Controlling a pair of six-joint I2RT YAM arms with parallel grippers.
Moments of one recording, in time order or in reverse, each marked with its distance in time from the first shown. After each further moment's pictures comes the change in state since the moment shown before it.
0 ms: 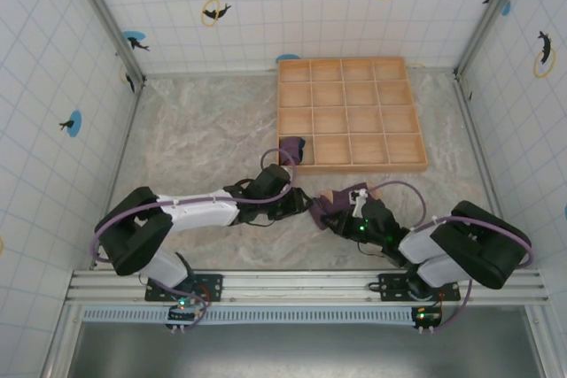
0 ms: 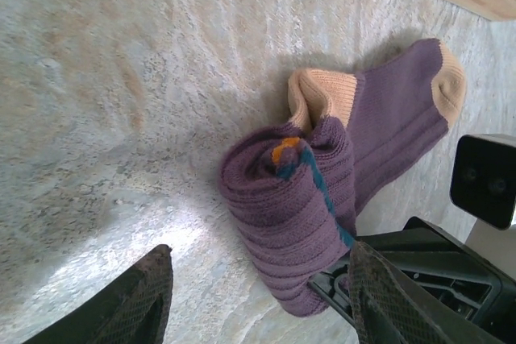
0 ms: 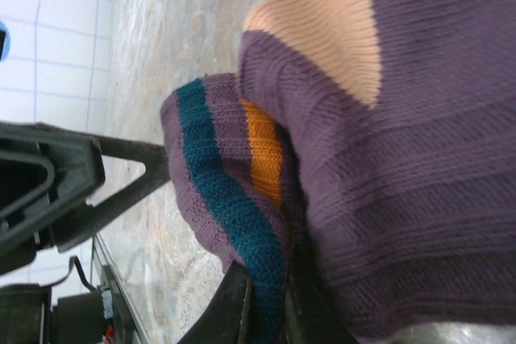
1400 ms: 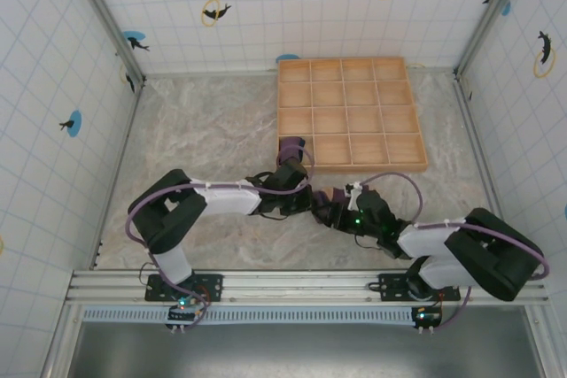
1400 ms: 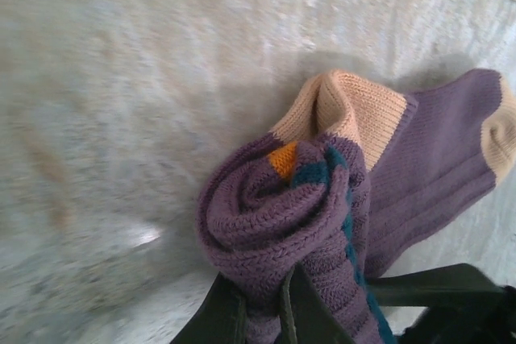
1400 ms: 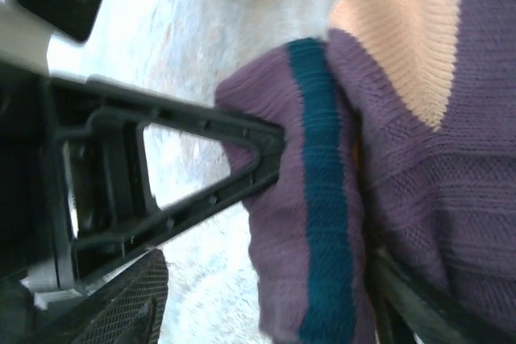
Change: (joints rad) left arm 0.001 0.215 0.163 -0.048 -0.007 0.019; right arm 0.006 -0.108 0.122 -0.261 -0.004 -0.137
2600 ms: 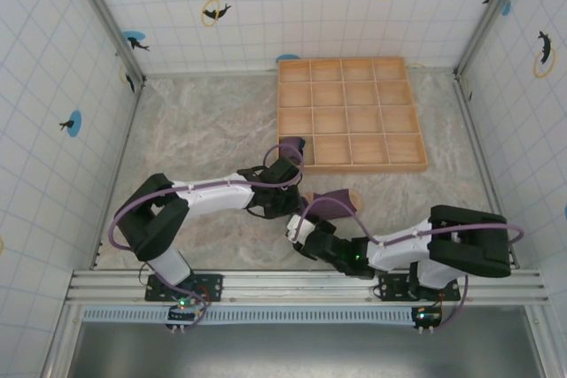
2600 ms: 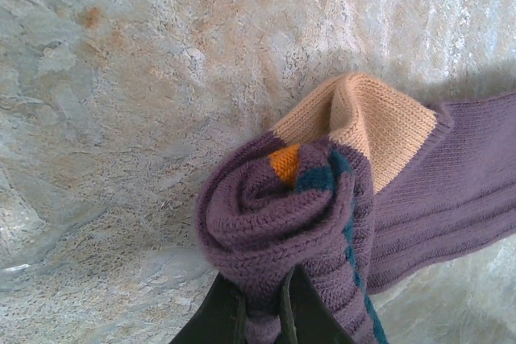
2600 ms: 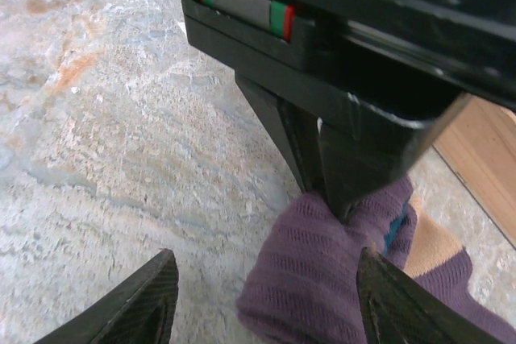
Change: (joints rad) left arm 0.026 -0.083 0.052 -0.351 -0.039 -0.001; right arm 0.599 0.210 0.230 -0.127 0.812 -1.070
